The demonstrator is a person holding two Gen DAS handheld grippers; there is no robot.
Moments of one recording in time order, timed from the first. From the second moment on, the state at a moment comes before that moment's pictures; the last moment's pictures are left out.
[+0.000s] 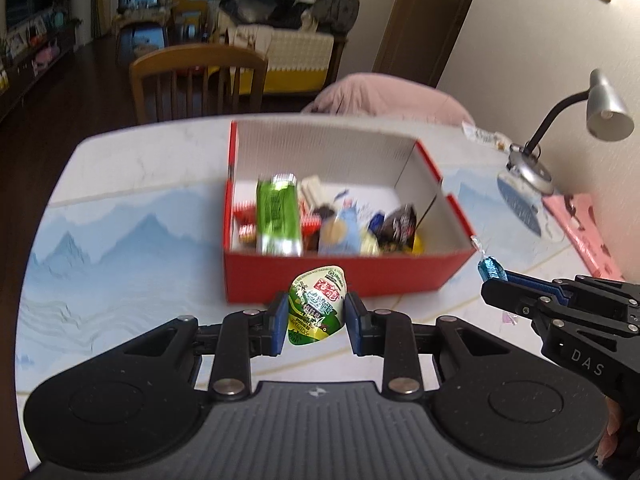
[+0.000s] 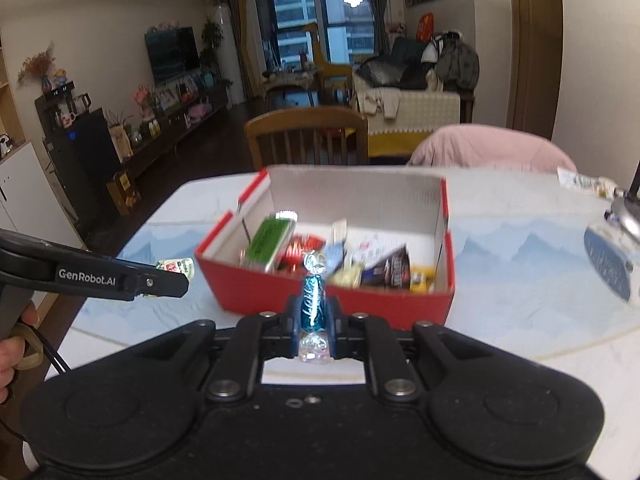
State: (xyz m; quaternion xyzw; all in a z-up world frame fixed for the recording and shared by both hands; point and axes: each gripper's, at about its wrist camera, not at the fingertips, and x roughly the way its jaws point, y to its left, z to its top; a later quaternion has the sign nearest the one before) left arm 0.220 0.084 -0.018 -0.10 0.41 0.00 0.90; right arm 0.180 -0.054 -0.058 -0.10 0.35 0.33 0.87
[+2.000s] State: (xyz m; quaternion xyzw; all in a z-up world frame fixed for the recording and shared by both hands) left arm 0.436 0.063 -0.109 -0.04 0.55 0.03 0.83; right arm 0.368 0.023 -0.159 -0.16 0.51 0.33 0.78
